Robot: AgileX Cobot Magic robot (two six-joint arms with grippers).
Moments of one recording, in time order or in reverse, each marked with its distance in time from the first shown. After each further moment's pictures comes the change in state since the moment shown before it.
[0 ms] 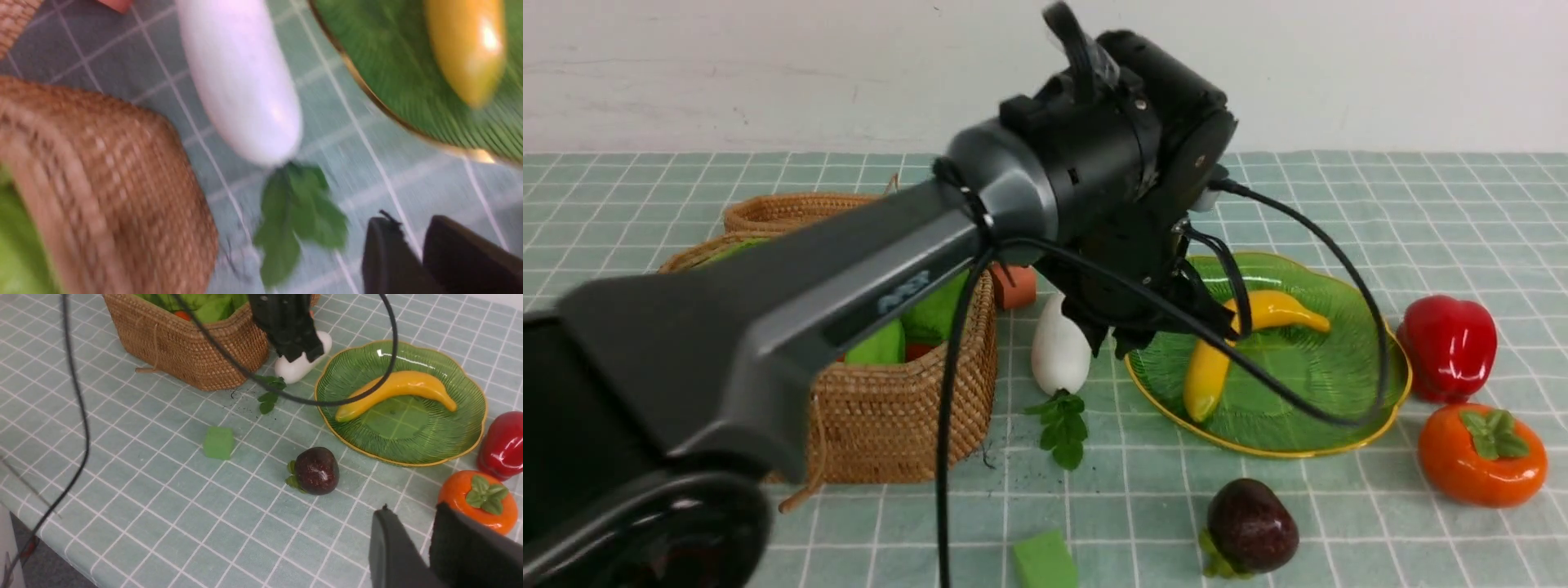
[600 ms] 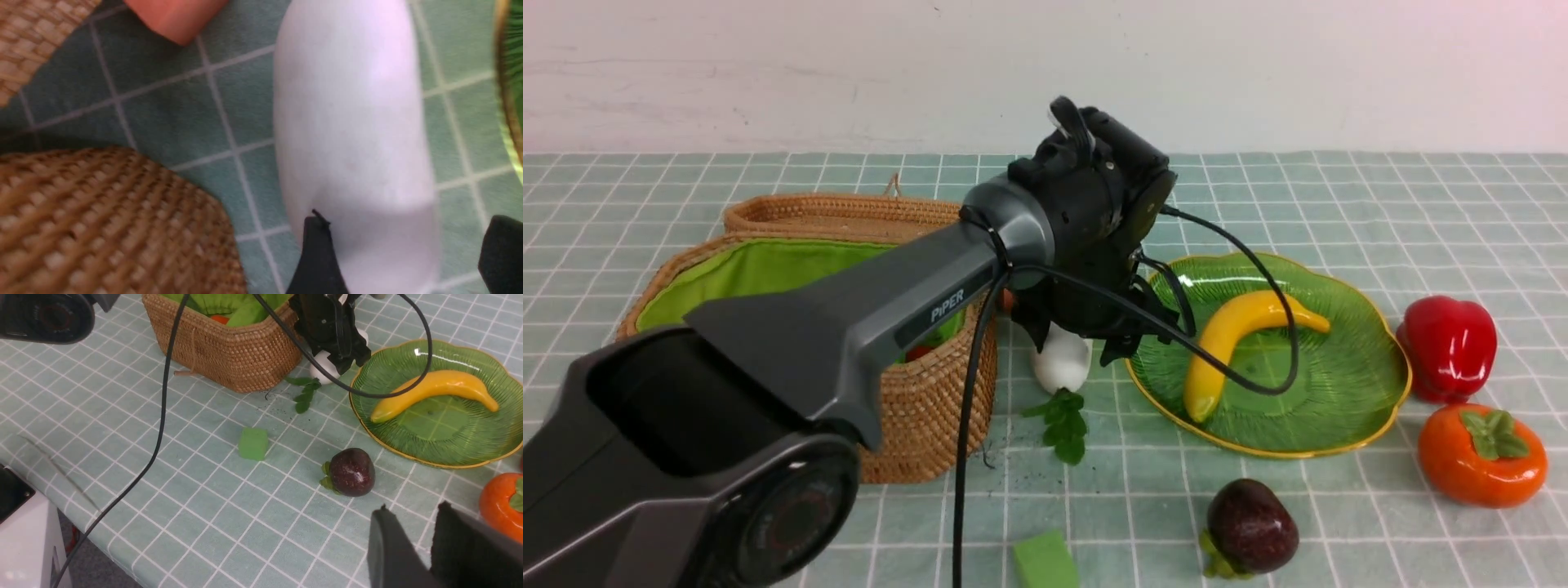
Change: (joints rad) right arm 0.000 0.000 0.000 0.078 0.000 0.003; left arm 0.077 0.172 -0.067 0.055 -0.073 -0.058
